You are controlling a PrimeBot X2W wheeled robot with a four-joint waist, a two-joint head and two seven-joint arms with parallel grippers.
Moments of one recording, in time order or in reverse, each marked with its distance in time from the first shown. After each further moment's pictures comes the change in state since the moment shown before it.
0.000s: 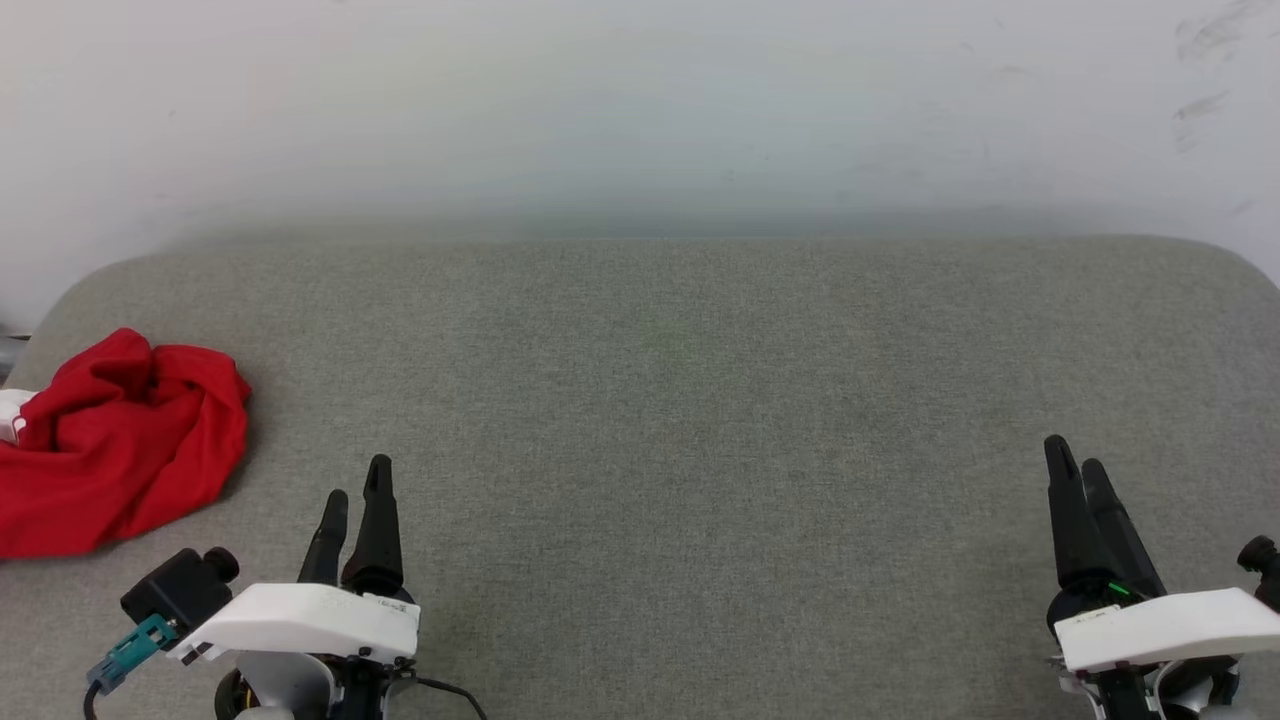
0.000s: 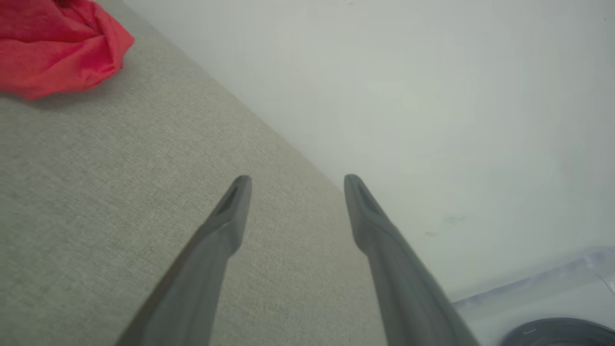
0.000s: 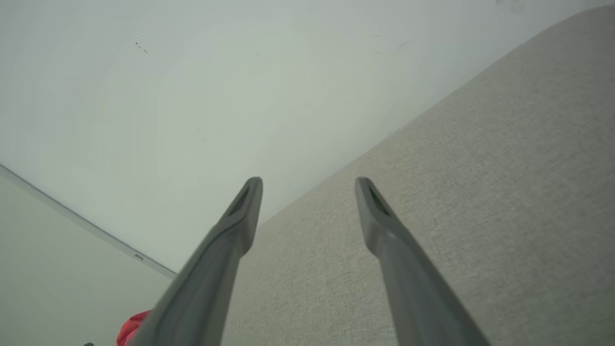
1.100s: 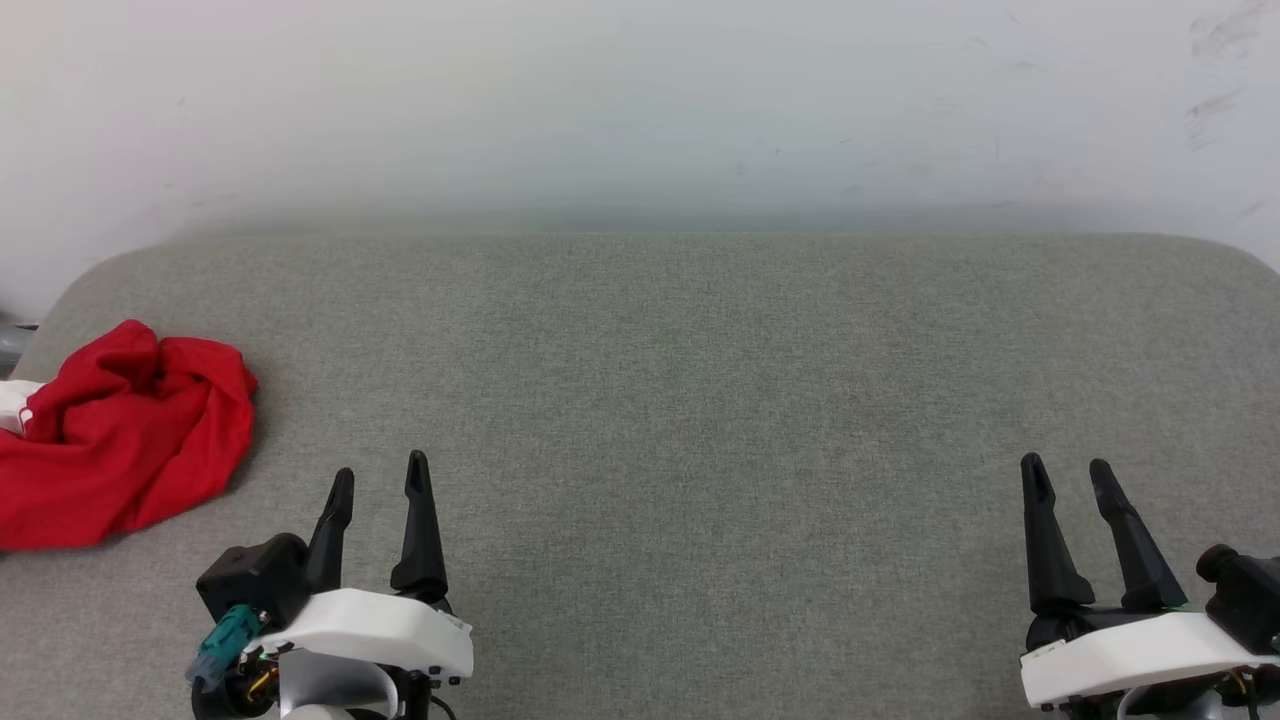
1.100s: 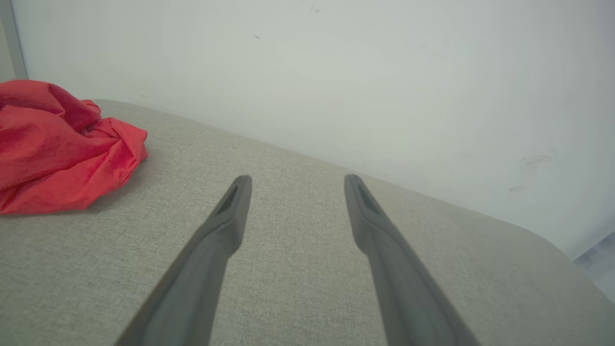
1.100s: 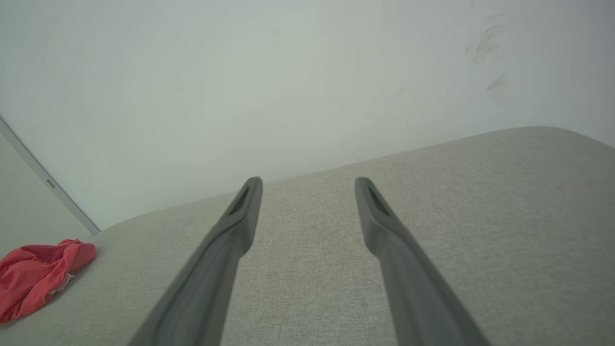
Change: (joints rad) left arm 0.012 0.039 -0.123 -0.037 0.418 0.092 -0.099; right arm 0.037 0.000 0.021 -0.038 -0.452 0.000 -0.100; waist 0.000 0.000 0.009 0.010
